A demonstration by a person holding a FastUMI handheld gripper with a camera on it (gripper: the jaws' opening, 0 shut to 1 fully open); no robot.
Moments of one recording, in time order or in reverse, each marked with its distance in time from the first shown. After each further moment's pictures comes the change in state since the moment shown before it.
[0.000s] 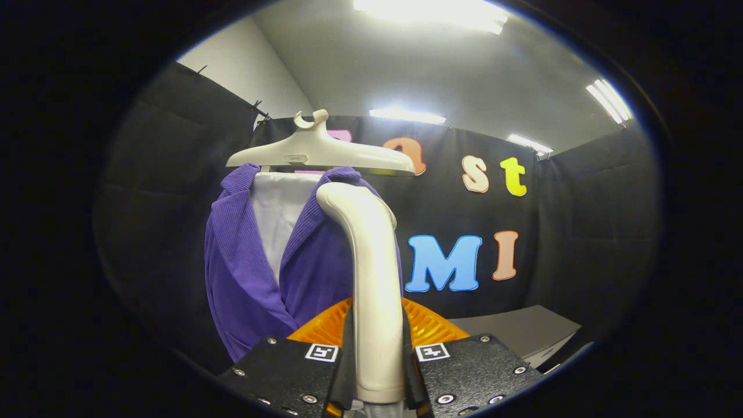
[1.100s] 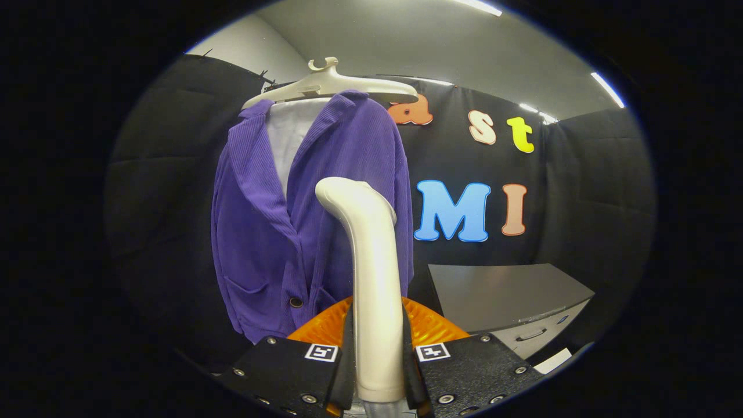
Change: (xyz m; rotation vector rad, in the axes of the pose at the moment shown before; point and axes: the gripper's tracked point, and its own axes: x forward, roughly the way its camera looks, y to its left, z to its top) arm -0.032 0.011 -0.130 -0.005 0.224 0.043
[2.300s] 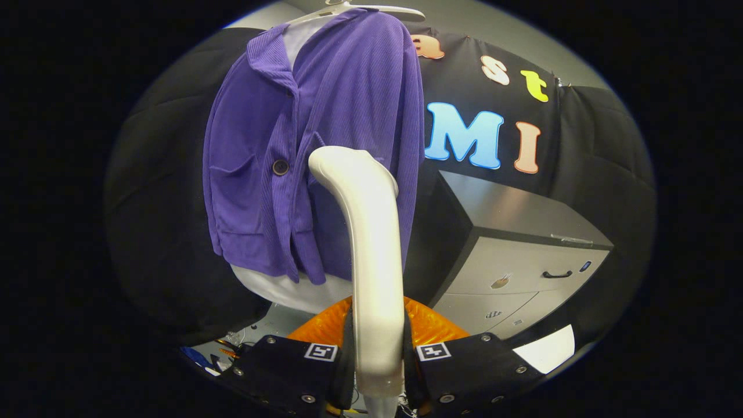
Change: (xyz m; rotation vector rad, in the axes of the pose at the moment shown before) arm 0.010 -0.005 -0.188 -0.038 0.312 0.038
